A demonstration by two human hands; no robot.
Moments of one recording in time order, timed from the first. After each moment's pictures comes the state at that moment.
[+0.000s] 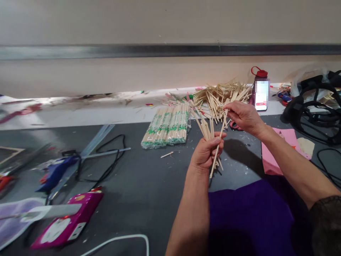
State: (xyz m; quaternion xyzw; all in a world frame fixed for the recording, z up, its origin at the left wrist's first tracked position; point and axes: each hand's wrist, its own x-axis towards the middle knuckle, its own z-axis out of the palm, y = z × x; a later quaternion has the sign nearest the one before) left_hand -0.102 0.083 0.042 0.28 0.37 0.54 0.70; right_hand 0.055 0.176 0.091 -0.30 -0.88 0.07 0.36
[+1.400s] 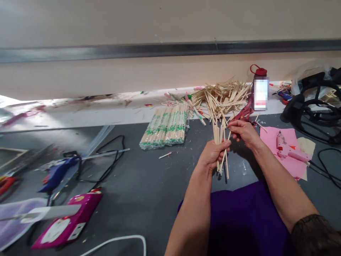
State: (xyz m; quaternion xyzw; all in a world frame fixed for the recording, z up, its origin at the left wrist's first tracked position) left_hand -0.081 0.093 0.020 0.28 0.49 0.47 0.68; right_hand 0.057 0.159 0.022 -0.40 -0.49 0.63 0.44
